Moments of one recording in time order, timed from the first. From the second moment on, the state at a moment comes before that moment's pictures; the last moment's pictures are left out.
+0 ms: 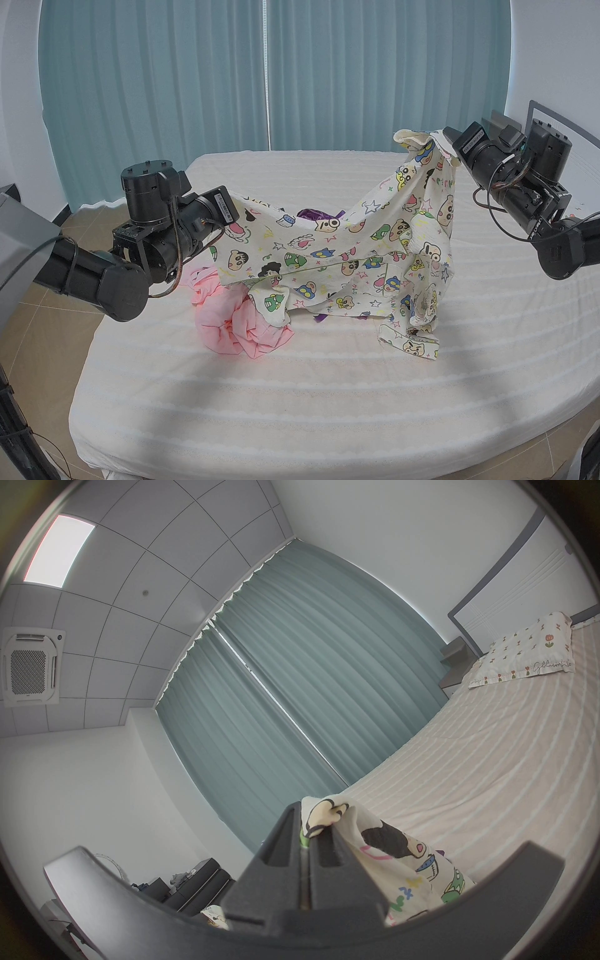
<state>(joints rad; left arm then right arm) -0.39 1.95 -1.08 -0.84 0.16 -0.40 0.31 1.83 -1.14 -0.93 -0.06 0.67</state>
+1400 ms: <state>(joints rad) -0.54 2.00 -1.08 -0.83 0.20 -0.43 0.30 1.76 -0.96 -0.92 -0.05 0.66</state>
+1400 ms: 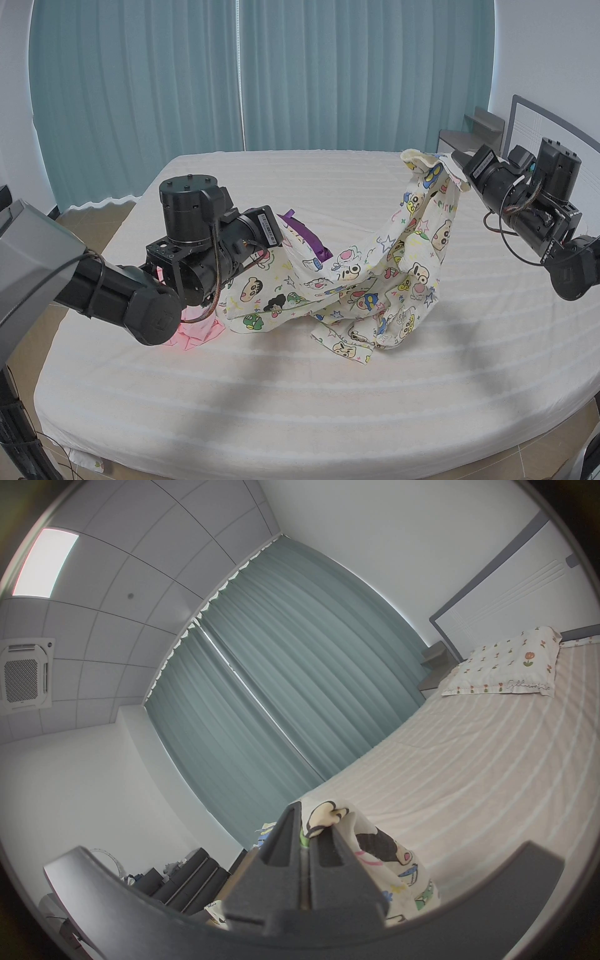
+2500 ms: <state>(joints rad) -0.67 1.98 -0.95 -0.86 0.23 -0.44 0.23 1.64 -0.78 -0.93 0.01 0.66</state>
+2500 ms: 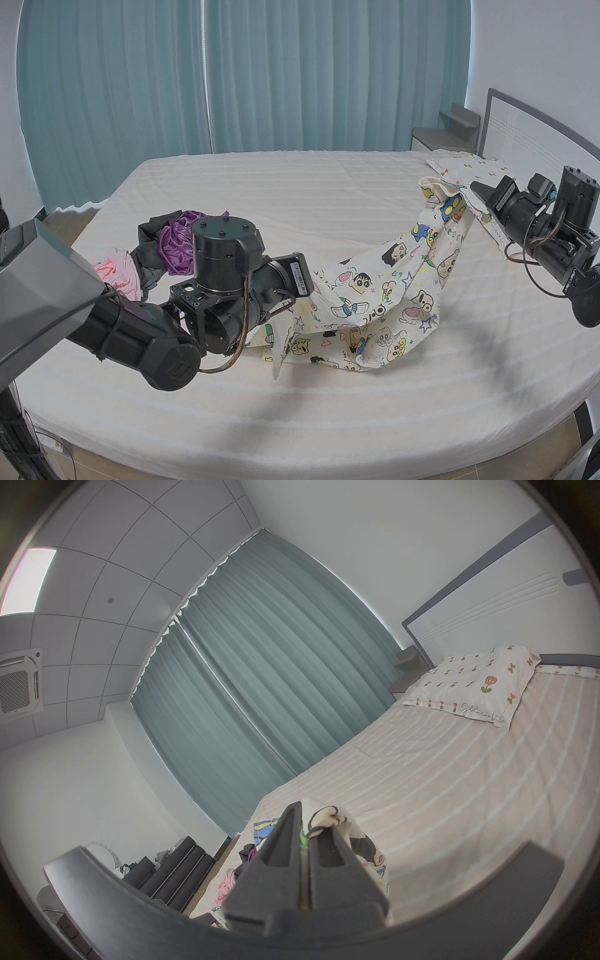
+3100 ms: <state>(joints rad) -0.73 1.87 -0.85 -0.86 0.23 -0.44 0.18 1.45 -0.63 -0.93 0.12 0.66</state>
